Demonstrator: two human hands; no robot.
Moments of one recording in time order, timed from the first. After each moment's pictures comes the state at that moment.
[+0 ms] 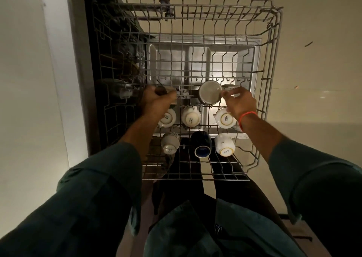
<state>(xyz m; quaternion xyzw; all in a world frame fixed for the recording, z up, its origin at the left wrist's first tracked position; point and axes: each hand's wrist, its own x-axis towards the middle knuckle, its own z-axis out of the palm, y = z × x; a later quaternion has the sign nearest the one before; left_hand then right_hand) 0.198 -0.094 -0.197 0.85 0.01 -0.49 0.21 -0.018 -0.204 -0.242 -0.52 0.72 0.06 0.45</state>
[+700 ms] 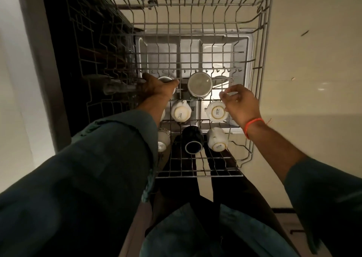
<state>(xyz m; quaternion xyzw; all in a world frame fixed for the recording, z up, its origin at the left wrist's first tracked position) 0.168 -0.136 -0.258 0.91 -0.04 -0.42 0.05 -0.058 -0.193 -0.227 -0.53 0.68 0.00 0.51</state>
